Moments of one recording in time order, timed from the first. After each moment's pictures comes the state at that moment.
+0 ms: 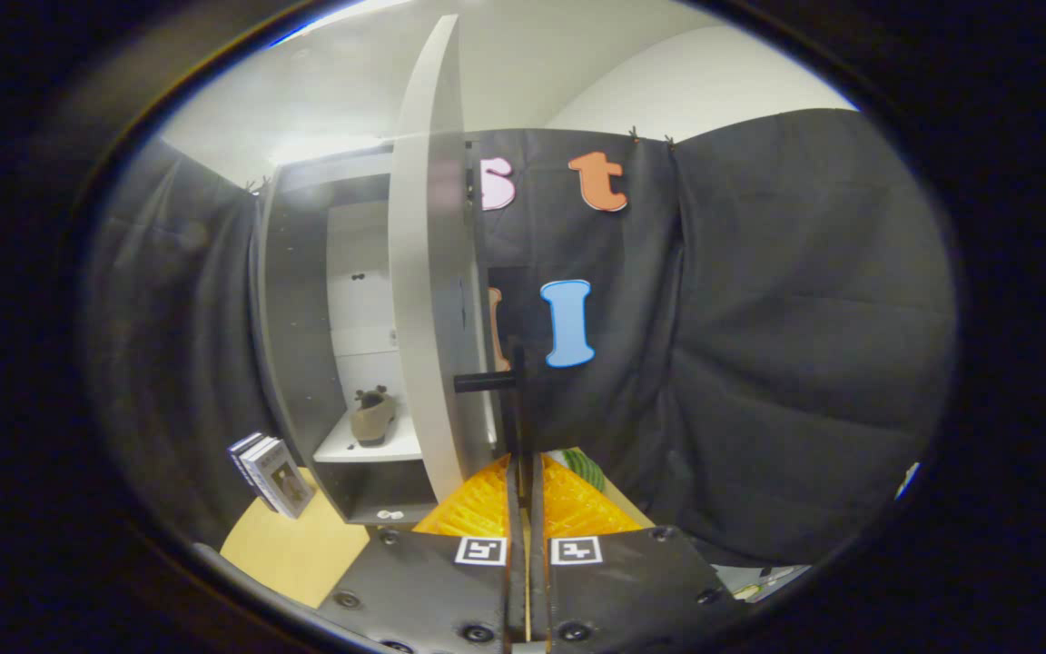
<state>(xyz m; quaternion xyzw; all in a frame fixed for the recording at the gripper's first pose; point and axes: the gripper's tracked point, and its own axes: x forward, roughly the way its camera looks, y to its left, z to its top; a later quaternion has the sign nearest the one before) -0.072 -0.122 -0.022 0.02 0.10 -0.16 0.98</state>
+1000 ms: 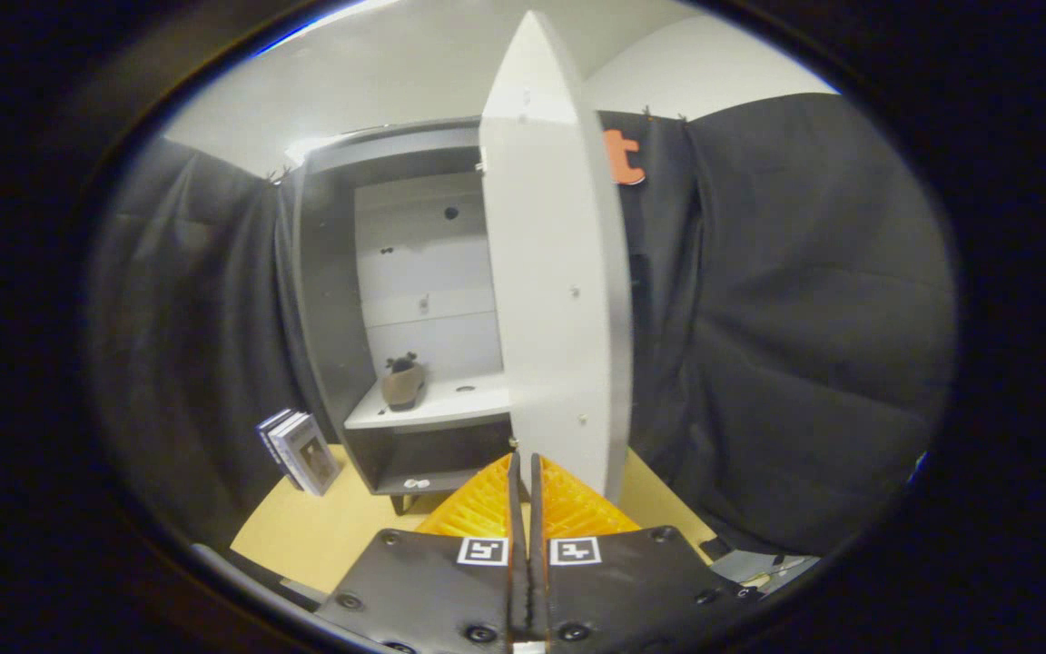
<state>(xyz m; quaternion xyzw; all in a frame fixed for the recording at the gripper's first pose) -0.094 -0.081 -0.054 0.03 0.15 -0.08 0.99</state>
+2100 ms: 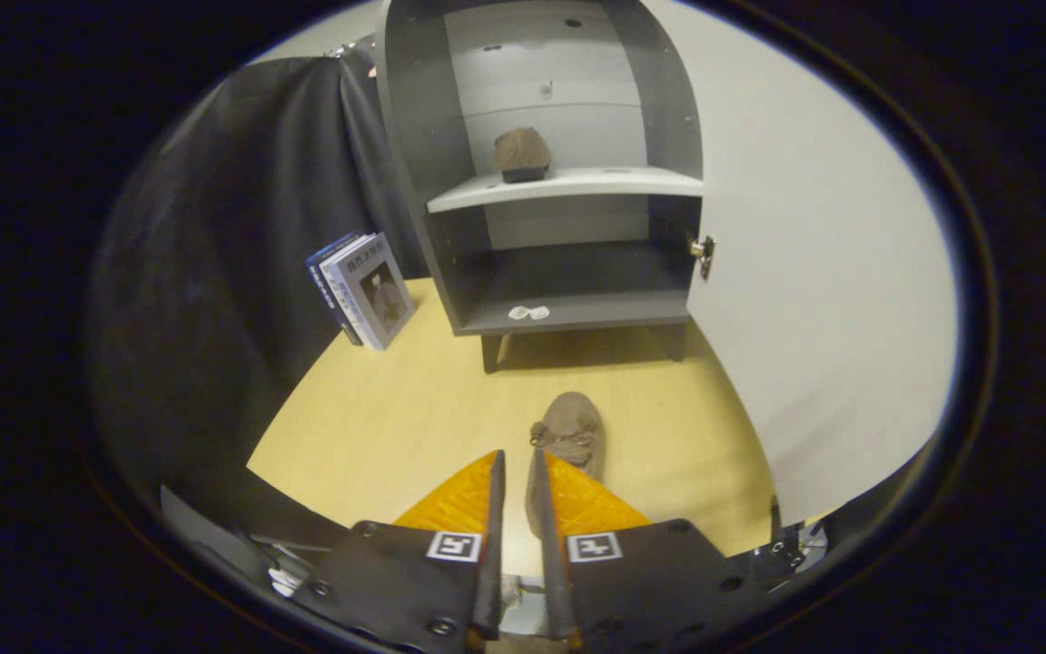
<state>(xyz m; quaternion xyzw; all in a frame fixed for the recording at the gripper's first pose) -0.136 0.003 -0.178 0.03 0.41 0.06 0.91</state>
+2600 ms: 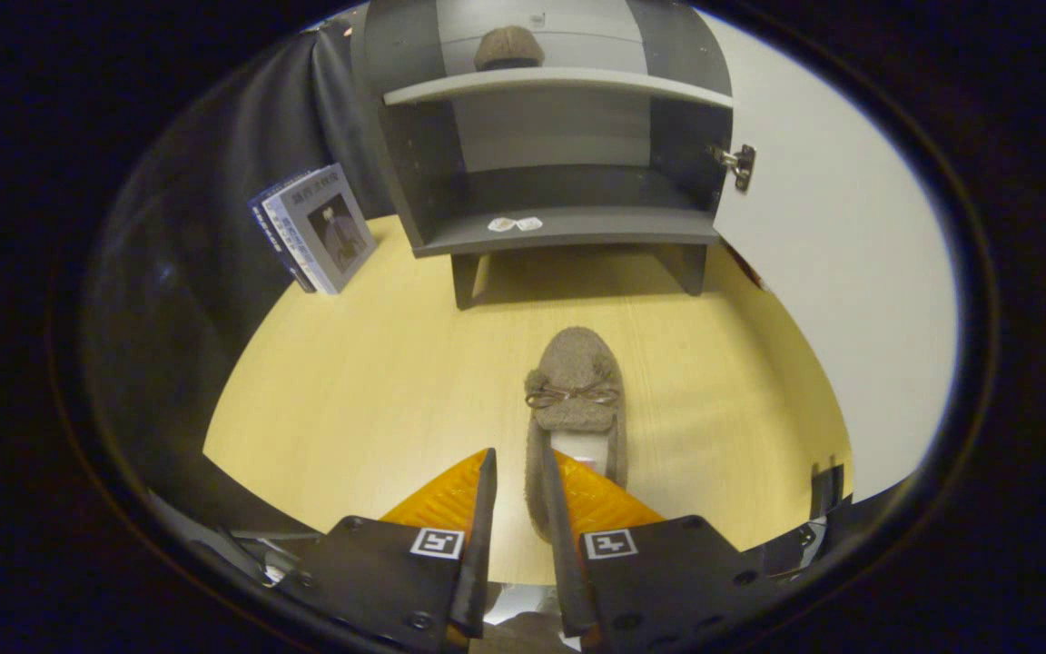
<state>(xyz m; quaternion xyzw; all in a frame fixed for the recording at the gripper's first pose) -0.148 -0.005 -0.222 0.00 0.48 0.00 0.88</state>
